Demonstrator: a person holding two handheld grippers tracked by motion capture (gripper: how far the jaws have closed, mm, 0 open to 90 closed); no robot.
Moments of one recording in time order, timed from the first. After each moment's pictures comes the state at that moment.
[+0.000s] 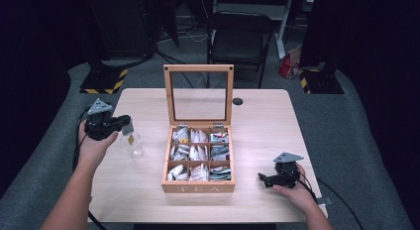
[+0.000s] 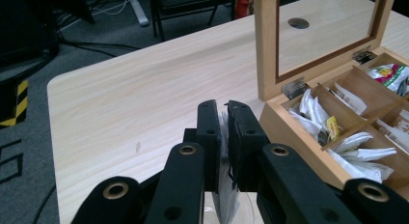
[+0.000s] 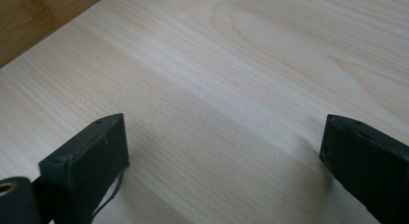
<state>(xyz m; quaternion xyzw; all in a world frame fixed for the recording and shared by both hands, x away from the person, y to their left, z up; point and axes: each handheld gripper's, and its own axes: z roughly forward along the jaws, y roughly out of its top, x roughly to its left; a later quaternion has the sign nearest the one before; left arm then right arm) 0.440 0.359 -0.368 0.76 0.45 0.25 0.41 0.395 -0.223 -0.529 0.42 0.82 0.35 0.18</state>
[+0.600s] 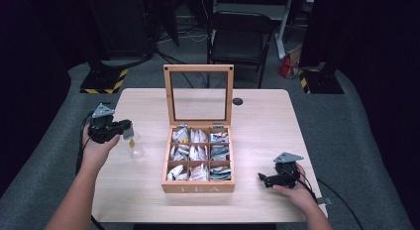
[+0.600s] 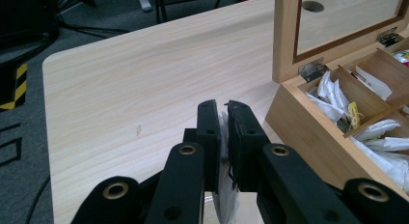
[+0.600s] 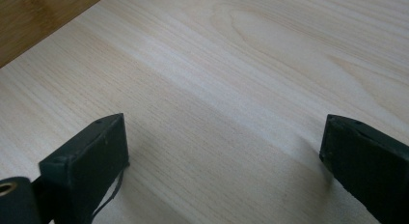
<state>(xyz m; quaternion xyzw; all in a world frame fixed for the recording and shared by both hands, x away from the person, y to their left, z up) 0.447 0.360 -0.390 0.76 0.46 0.24 0.39 0.395 -0.223 -0.529 0.42 0.82 0.35 0.18</state>
